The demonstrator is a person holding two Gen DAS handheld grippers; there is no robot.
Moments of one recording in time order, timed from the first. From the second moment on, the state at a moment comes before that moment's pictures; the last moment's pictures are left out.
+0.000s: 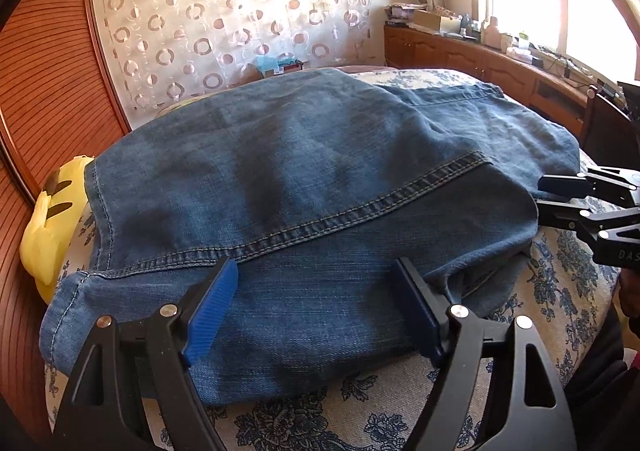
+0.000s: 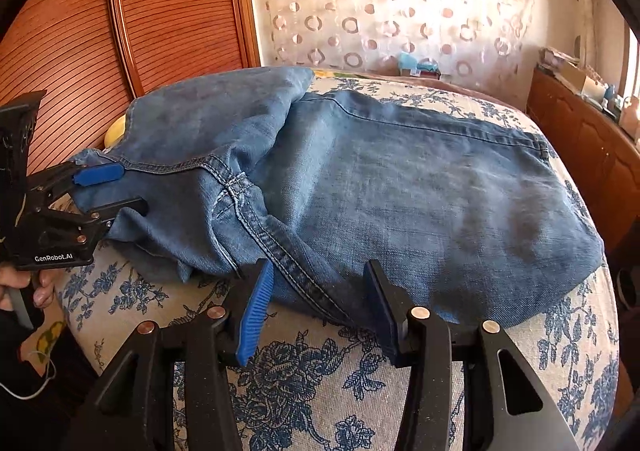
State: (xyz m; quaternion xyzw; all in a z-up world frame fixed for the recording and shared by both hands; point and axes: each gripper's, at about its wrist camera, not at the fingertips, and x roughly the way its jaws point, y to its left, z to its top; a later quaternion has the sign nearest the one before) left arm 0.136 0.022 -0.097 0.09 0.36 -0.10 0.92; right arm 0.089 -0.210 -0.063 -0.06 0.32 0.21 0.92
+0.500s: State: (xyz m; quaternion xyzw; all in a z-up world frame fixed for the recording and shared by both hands) left arm 0.129 0.016 -0.084 0.03 0.36 -0.12 0.92; right arm 0.056 -0.254 -0.049 -0.06 0.31 0.19 0.93
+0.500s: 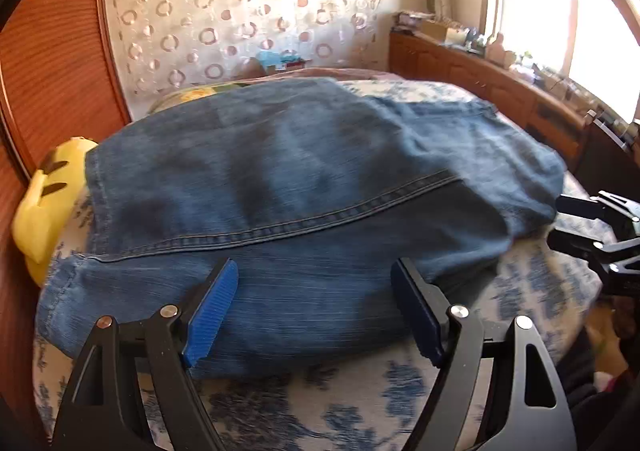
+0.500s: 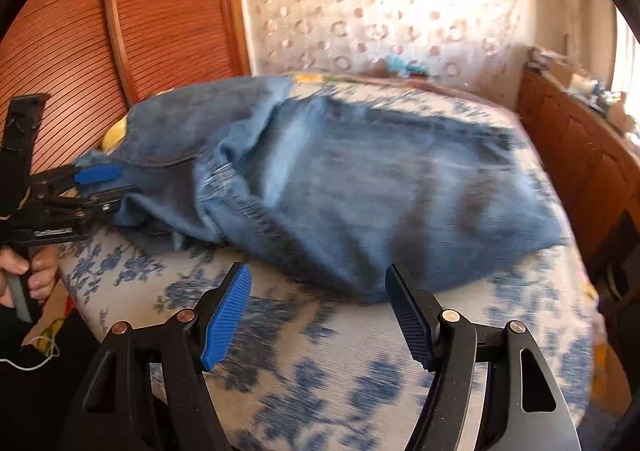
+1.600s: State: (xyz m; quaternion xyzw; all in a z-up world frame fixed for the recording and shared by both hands) left arm 0.117 -0.015 -0.075 0.01 0.34 -0.17 0.92; right arm 0.137 -0.373 -0.041 0.10 0.38 0.07 0.92
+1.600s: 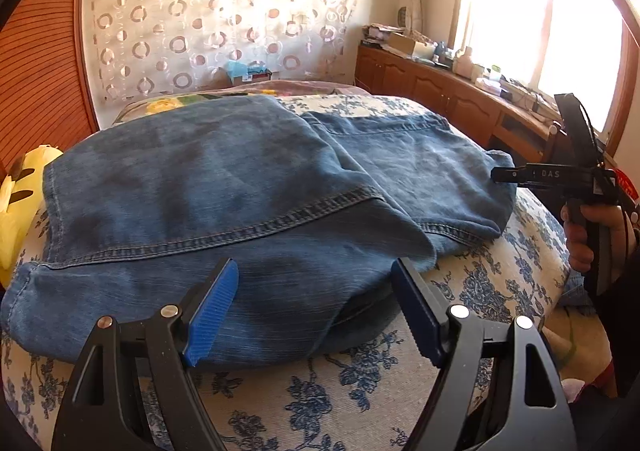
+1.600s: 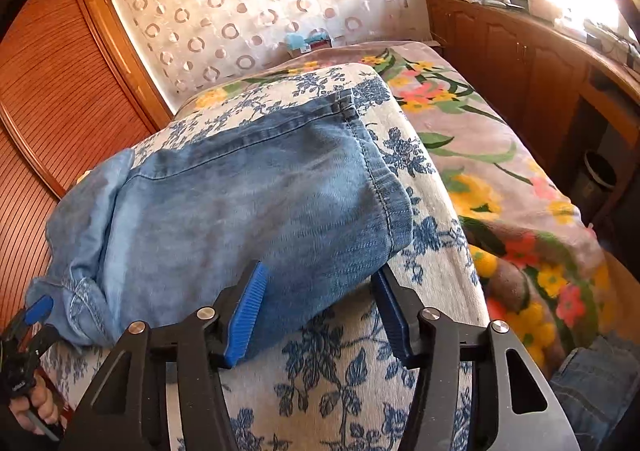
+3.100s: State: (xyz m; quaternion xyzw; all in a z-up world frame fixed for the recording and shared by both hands) left arm 0.097 0.138 -0.046 -0.07 0.30 -0.02 0.95; right arm 0.154 -0.051 0.046 -0.10 0.26 0.42 0.87
